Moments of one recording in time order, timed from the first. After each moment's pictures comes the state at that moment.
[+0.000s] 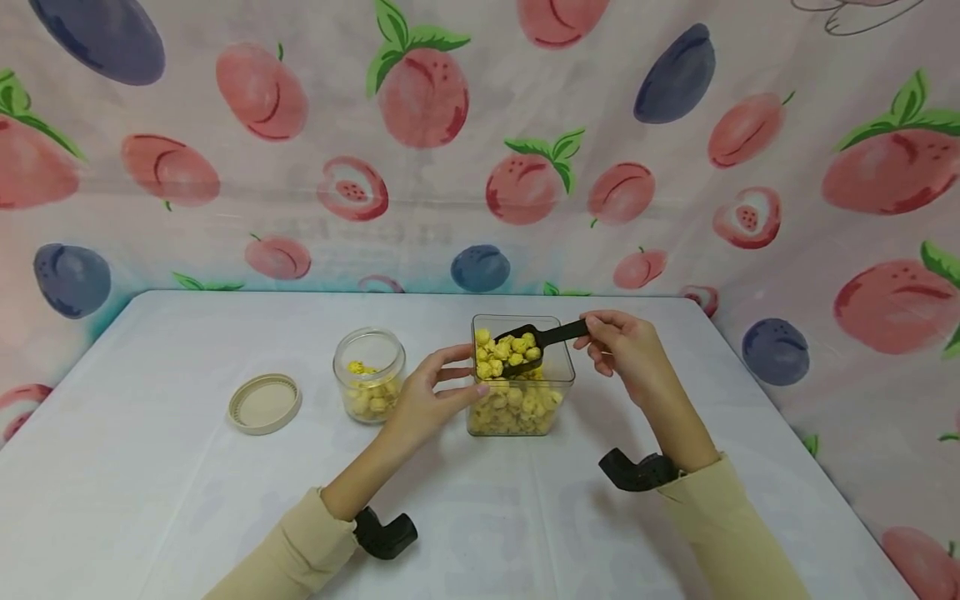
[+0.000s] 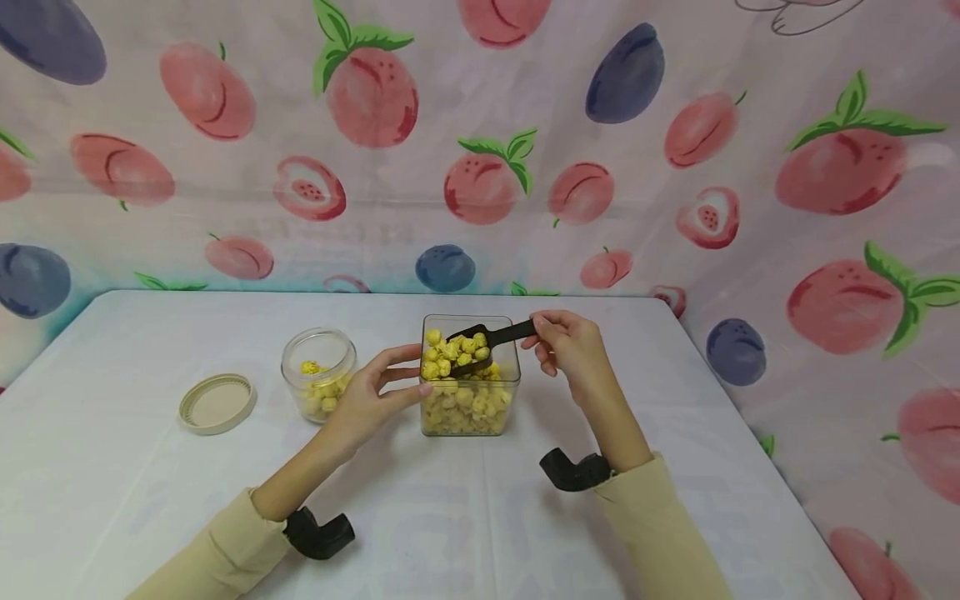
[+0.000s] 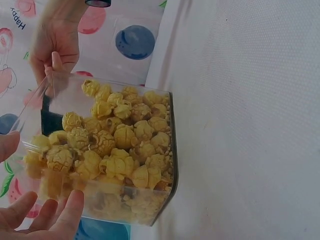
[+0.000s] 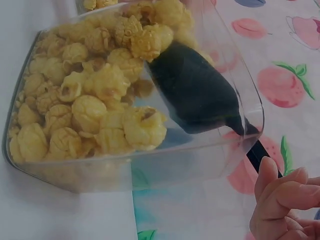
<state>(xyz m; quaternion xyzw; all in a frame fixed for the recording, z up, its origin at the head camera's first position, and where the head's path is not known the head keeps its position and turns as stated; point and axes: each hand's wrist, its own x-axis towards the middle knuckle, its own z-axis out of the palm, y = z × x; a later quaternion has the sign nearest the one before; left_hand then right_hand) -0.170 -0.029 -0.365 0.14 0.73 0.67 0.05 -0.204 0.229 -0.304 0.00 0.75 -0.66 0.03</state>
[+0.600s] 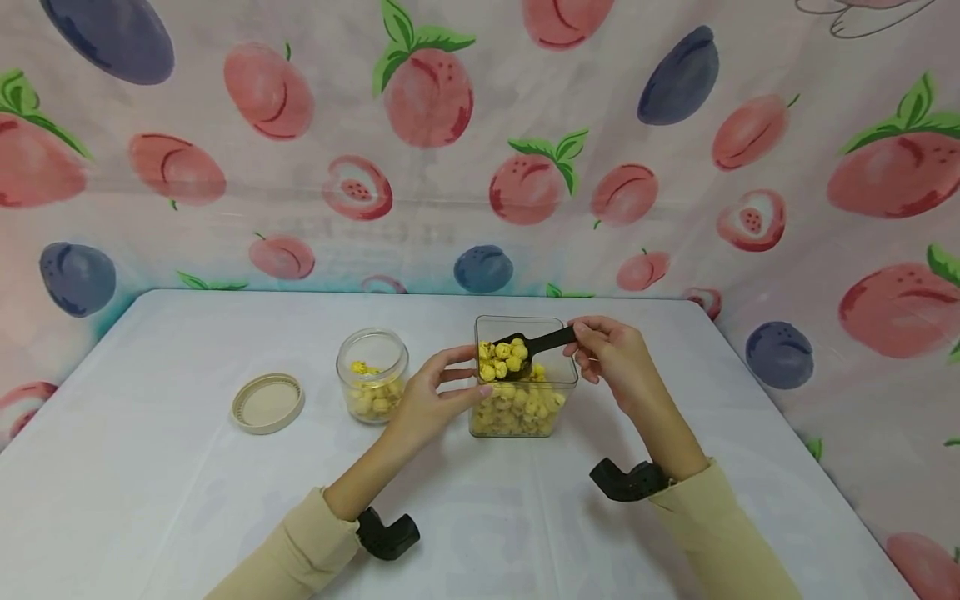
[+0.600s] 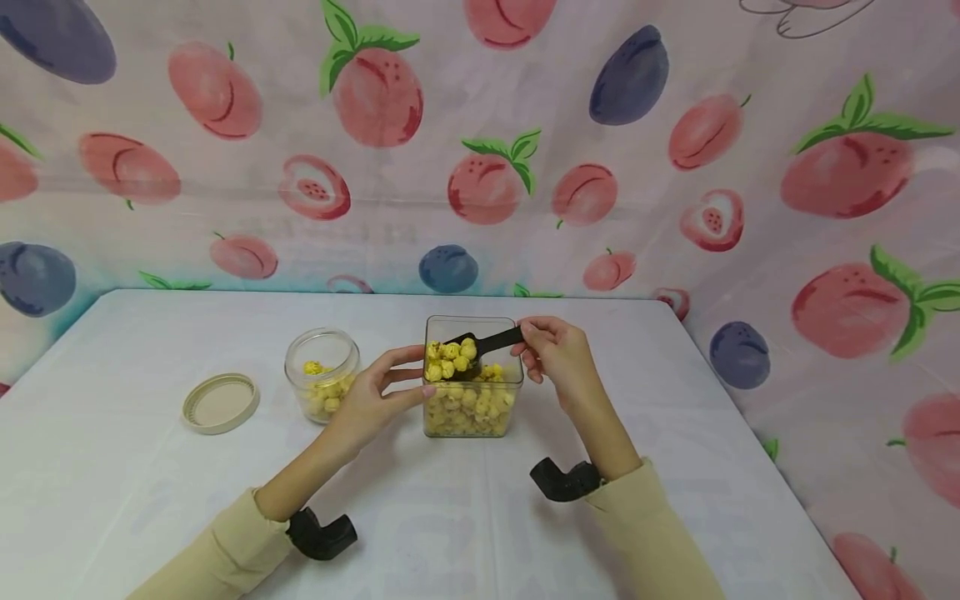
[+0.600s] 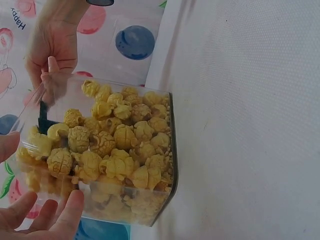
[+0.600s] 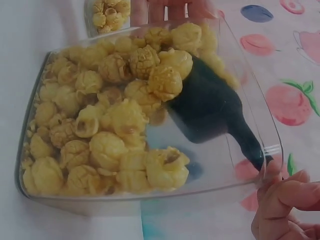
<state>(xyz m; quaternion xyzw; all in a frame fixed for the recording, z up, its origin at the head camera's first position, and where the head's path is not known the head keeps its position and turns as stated) -0.167 -0.027 -0.365 0.13 0.73 0.67 0.05 -0.198 0.216 -0.309 -0.01 0.75 -0.66 0.04</state>
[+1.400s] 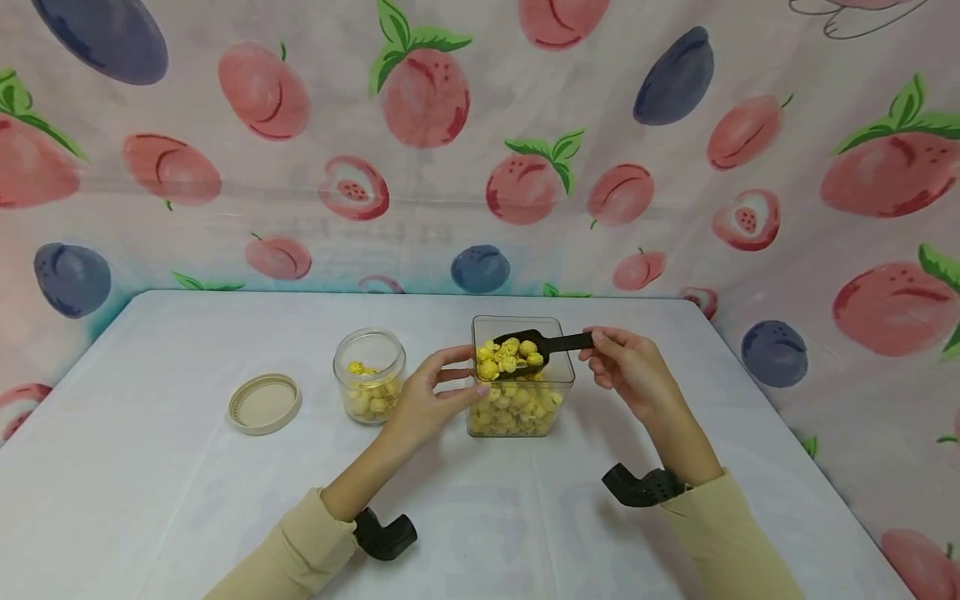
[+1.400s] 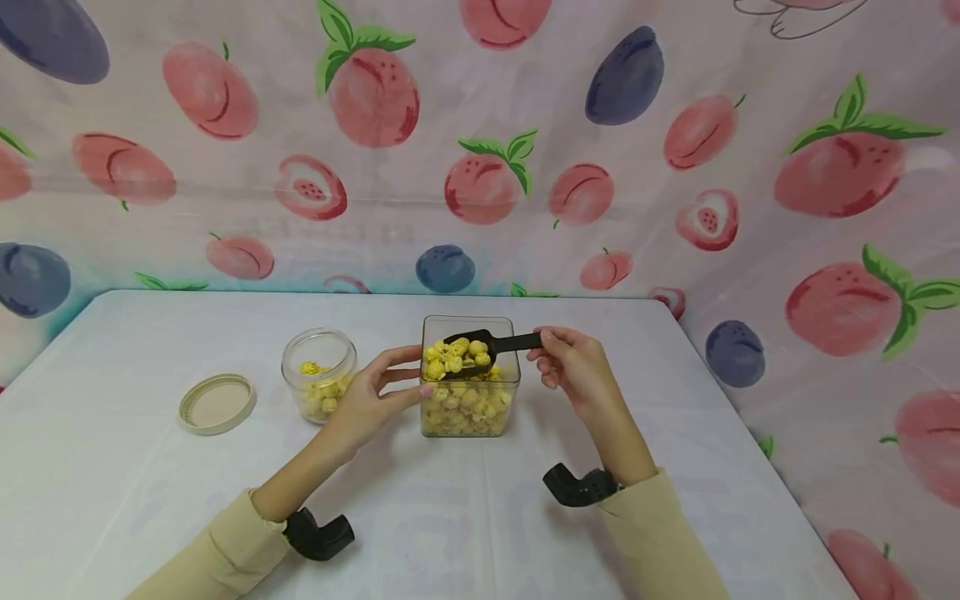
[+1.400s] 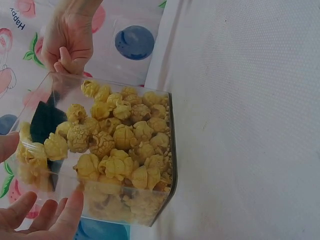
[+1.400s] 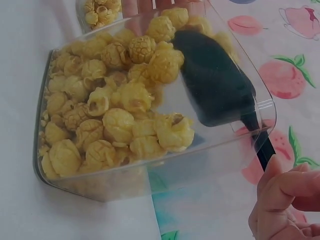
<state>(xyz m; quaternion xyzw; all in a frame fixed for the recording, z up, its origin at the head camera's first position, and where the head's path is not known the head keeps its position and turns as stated) -0.167 -0.027 -0.365 0.13 0.73 0.67 0.05 -0.196 0.240 -0.316 0.02 0.66 -0.74 0.08</state>
